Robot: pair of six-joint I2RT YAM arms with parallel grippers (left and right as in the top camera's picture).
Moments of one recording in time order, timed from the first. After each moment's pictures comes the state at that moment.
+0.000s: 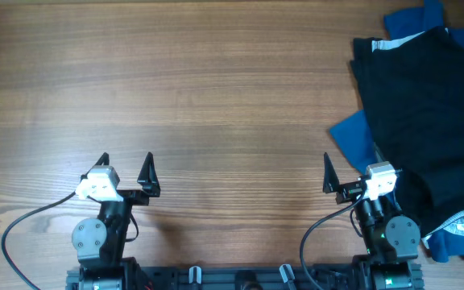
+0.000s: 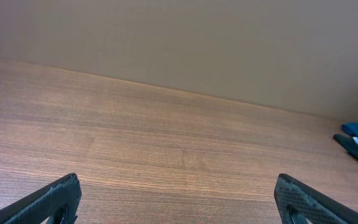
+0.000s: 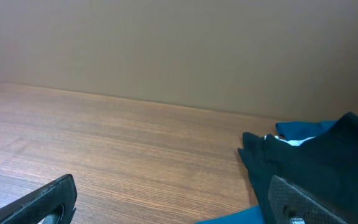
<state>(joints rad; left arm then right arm) 0.09 0.02 0.01 -0.06 0.18 -0.23 0.06 0.01 0.01 0.00 -0.12 -0.07</state>
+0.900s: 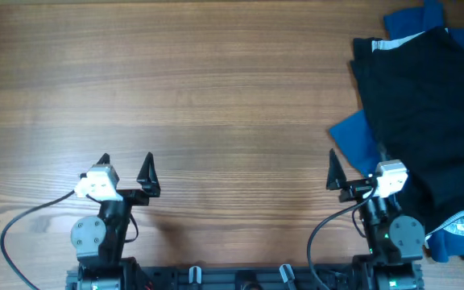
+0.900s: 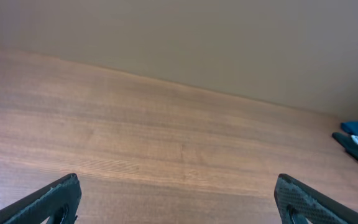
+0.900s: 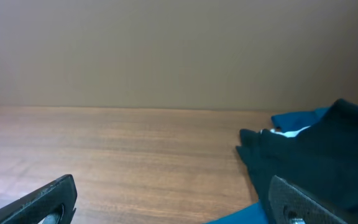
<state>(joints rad) 0.09 0.07 0.05 -0.10 0.18 -0.25 0.06 0.05 0.08 -0.04 -0.07 0.04</state>
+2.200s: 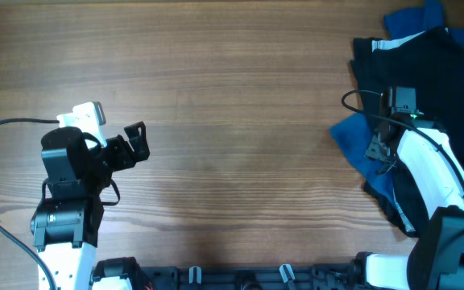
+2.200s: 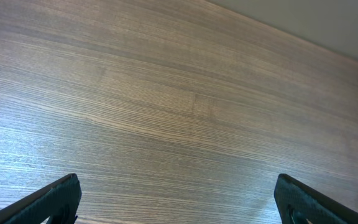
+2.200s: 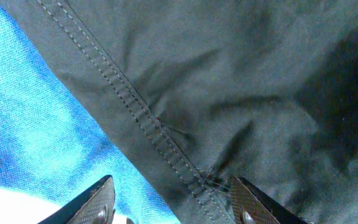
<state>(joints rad) 0.09 0.85 0.74 -0.54 0.17 -0.26 -0.12 1.54 0.94 -0.83 0.39 0.31</state>
